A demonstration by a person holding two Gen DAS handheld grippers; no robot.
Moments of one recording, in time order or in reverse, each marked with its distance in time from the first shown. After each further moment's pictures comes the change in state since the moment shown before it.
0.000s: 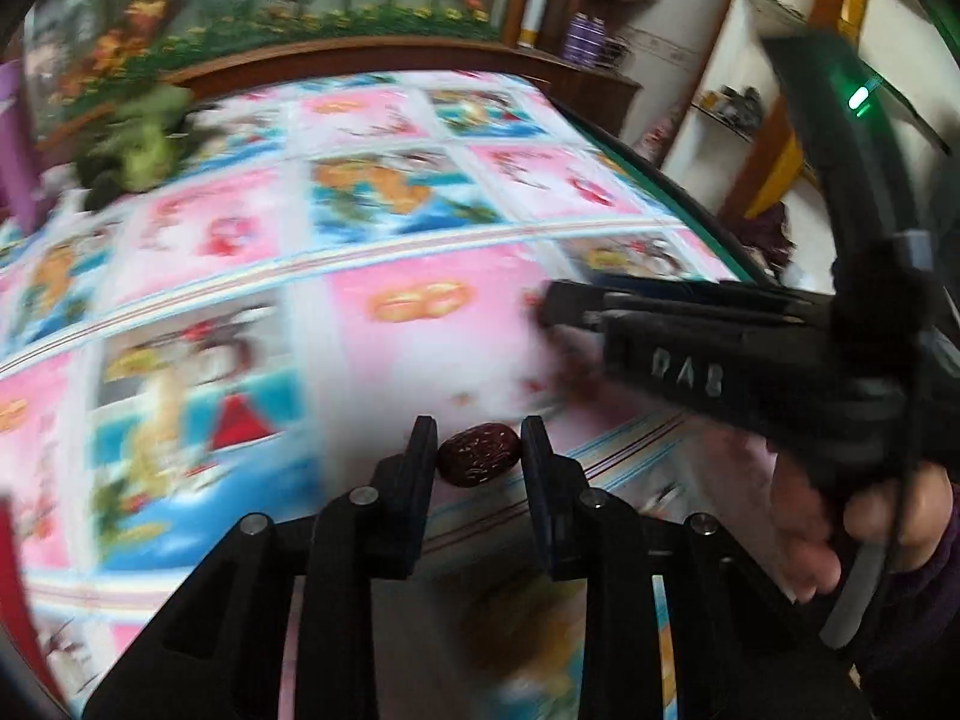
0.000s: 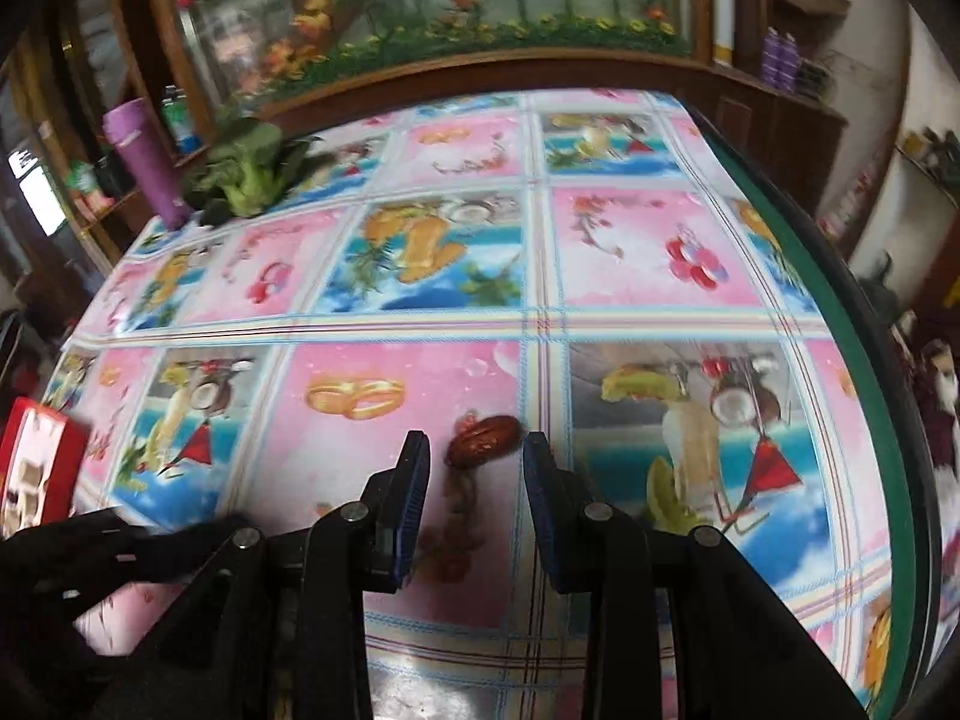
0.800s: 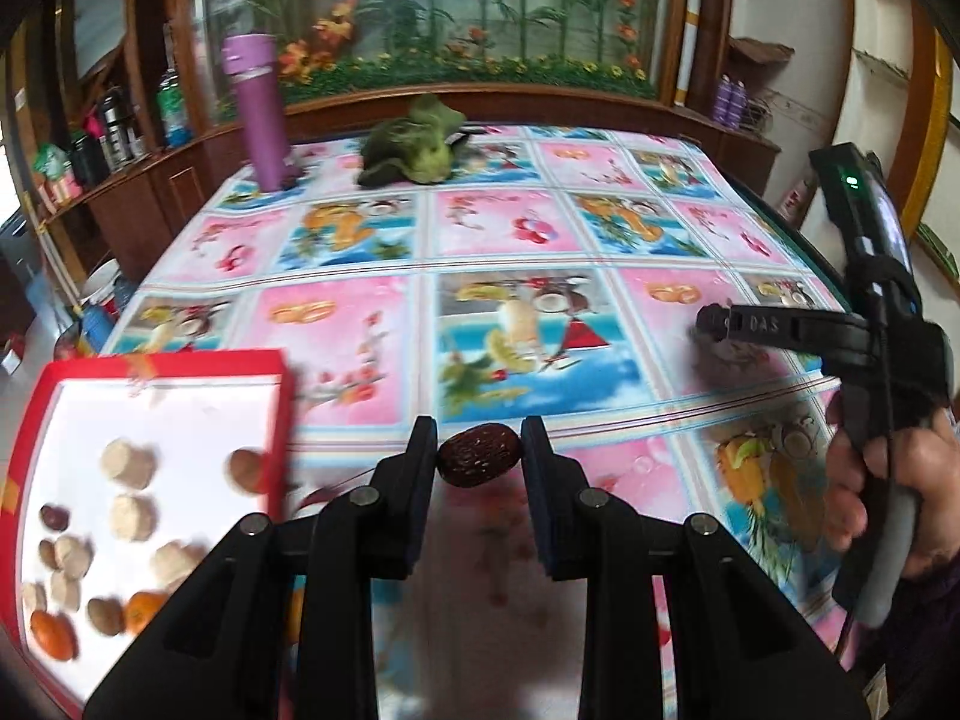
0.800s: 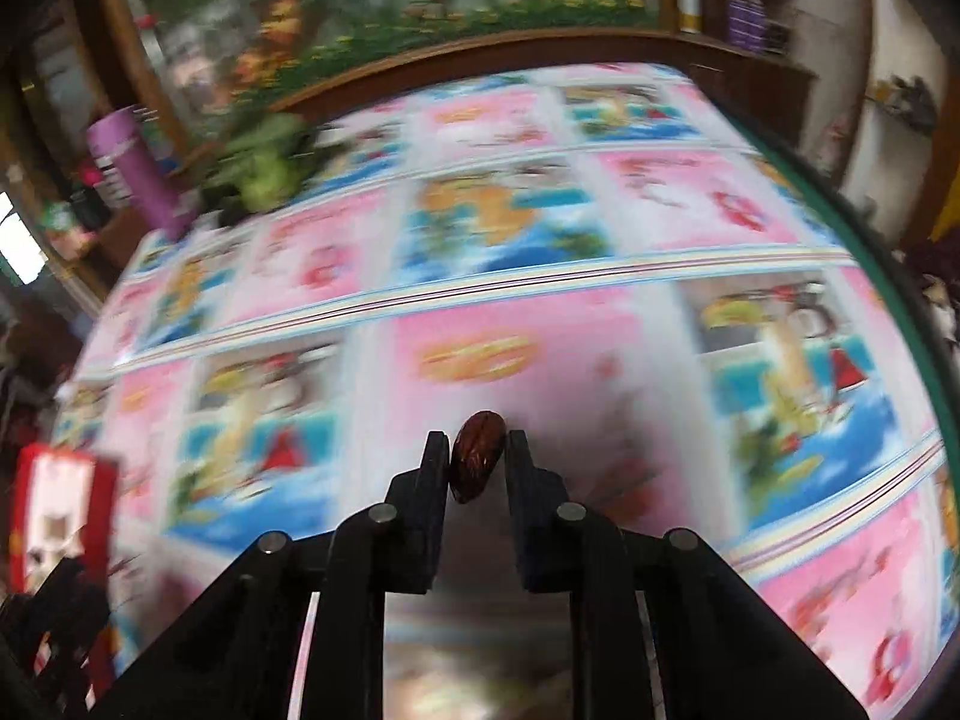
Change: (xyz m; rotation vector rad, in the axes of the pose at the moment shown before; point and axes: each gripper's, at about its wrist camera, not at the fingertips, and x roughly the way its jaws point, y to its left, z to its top) left arm -0.108 0.082 -0.066 -0.145 -0.118 0.318; right arm -0.012 0.075 -0.019 0.081 0.007 0.014
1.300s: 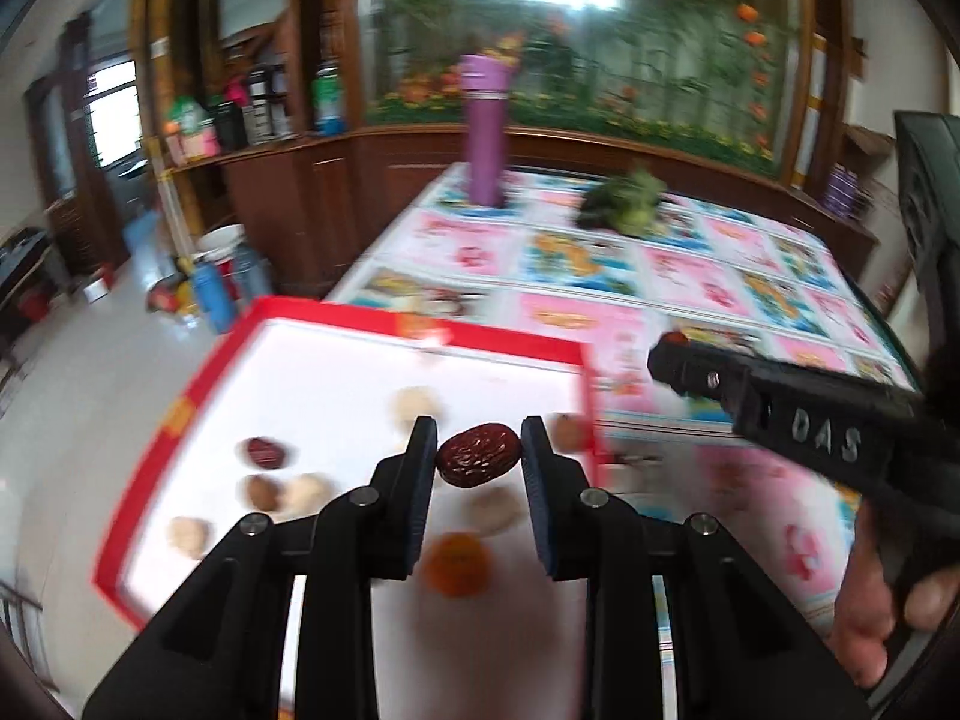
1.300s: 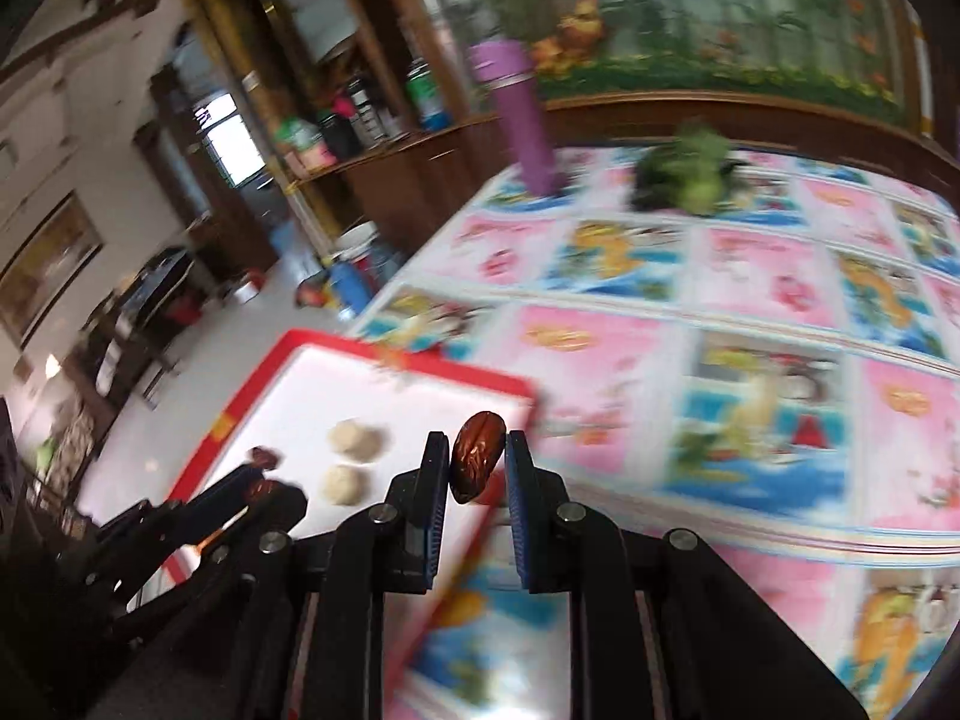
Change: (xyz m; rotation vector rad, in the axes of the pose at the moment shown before) left arm -0.072 0.132 -0.038 -0.211 -0.099 0.240; right arm -0.043 0.209 -0.051 -0.323 -0.026 0.441
